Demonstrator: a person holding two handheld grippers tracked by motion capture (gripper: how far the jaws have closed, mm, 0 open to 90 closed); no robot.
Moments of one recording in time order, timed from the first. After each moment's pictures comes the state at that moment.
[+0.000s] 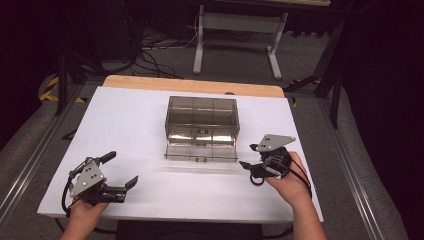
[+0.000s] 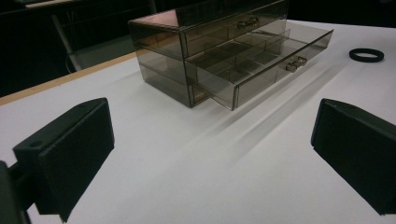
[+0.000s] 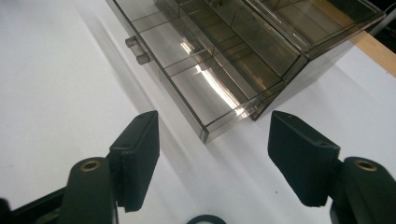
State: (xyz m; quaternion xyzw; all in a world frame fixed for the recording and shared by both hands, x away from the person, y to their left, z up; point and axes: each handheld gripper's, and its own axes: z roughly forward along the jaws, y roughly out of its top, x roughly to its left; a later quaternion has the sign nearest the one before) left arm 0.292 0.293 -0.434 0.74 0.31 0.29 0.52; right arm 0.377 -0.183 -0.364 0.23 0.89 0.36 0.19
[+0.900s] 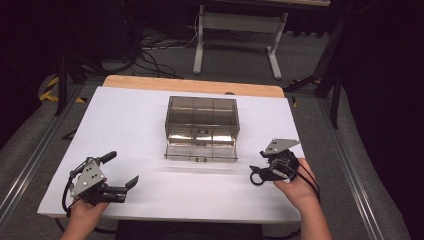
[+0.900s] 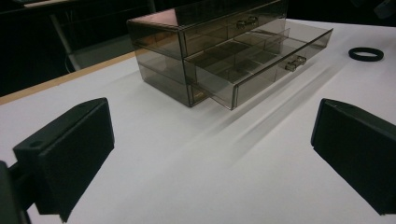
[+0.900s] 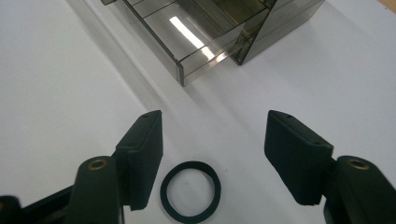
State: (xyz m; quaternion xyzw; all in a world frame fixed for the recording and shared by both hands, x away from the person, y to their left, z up) left arm 0.292 0.292 -0.434 0.74 0.31 0.29 0.52; right arm 0.380 -0.207 -0.383 0.27 0.89 0.31 0.18
